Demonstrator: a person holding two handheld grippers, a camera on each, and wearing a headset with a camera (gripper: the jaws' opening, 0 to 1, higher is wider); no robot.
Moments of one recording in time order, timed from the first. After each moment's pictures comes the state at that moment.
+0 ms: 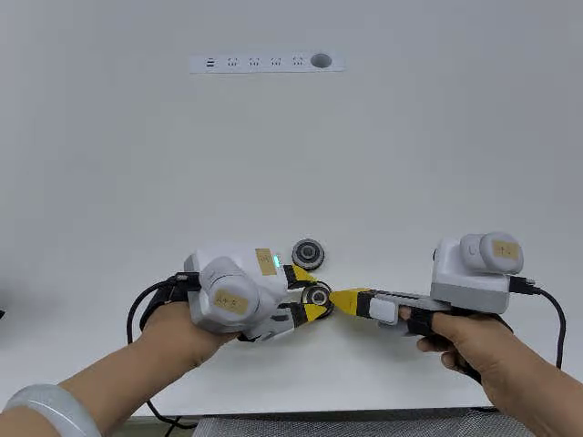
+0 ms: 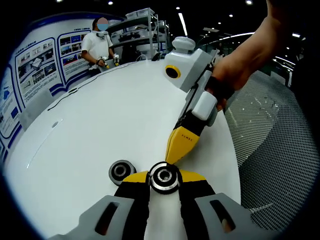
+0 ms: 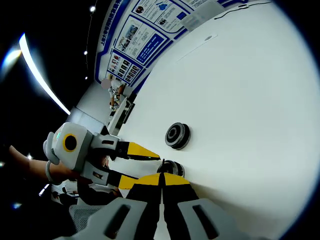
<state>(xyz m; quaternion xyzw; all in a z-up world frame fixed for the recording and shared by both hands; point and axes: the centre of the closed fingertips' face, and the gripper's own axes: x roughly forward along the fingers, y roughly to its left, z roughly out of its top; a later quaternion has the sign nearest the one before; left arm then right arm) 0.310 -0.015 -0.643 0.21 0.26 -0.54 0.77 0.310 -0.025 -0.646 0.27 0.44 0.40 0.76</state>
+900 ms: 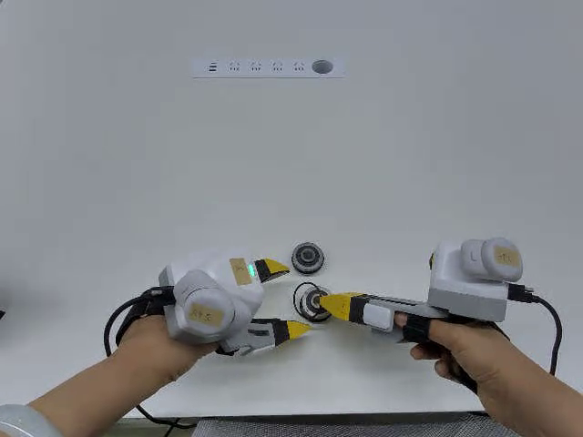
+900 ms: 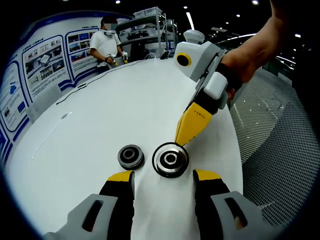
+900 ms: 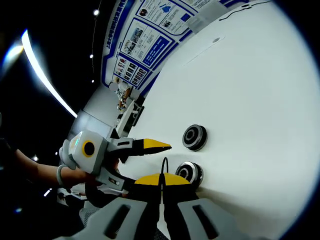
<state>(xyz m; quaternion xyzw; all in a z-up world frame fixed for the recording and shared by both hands) 0.309 0.011 -0.648 0.21 0.27 -0.51 0.79 0.303 -0.012 -0.622 0.29 0.42 0.42 0.75</state>
